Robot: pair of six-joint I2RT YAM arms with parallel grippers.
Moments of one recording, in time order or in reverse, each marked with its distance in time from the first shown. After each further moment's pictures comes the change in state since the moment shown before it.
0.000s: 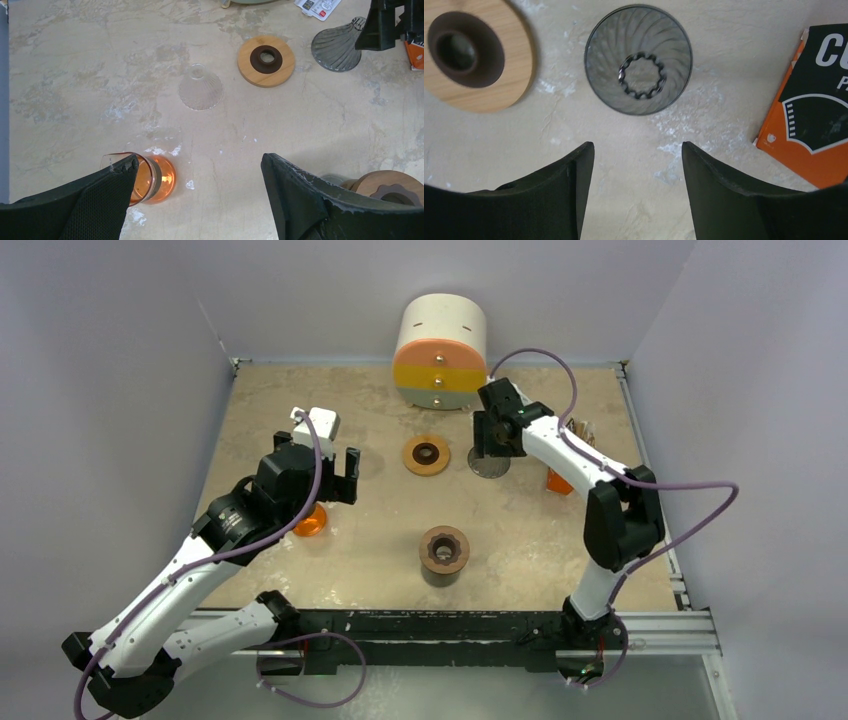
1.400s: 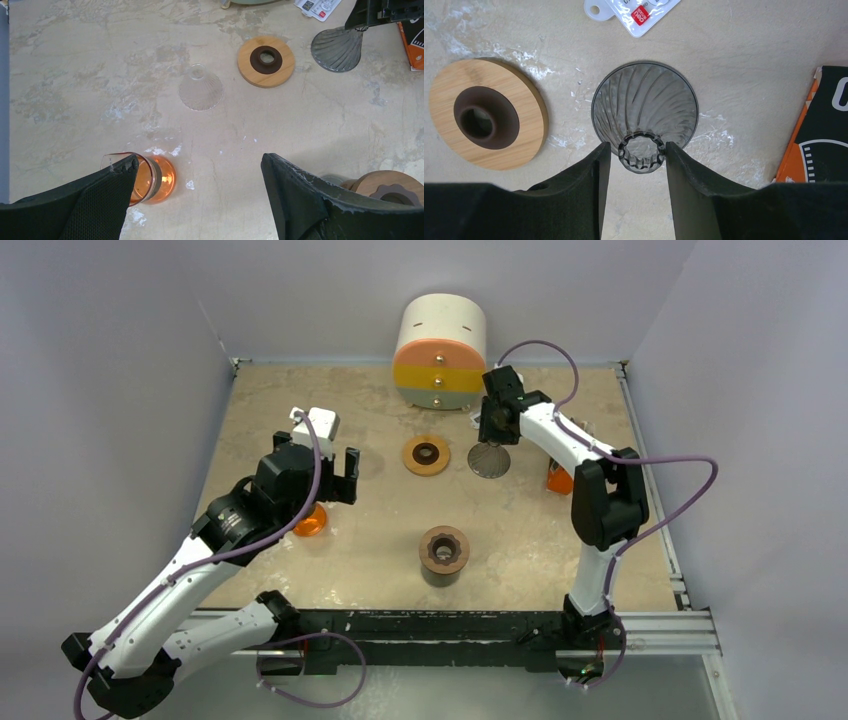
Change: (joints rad) left arm 0.000 -0.002 0.000 0.000 0.000 0.000; right arm -0.078 0.167 0.119 0.073 -0.044 0.064
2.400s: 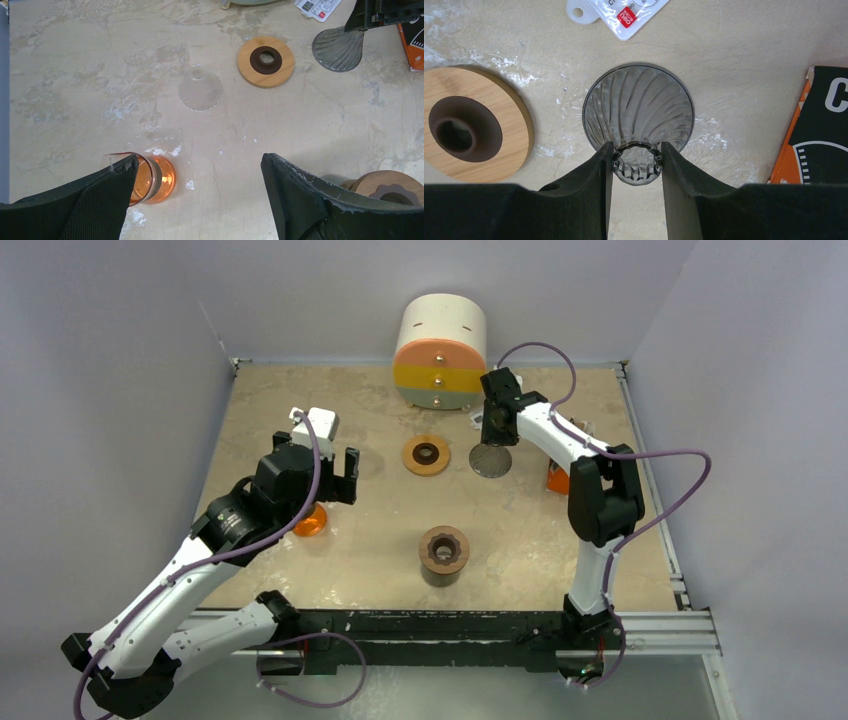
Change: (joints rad) left arm 0.000 -0.003 0.000 0.000 0.000 0.000; right arm 0.000 0.032 0.013 -0.003 0.039 -0.004
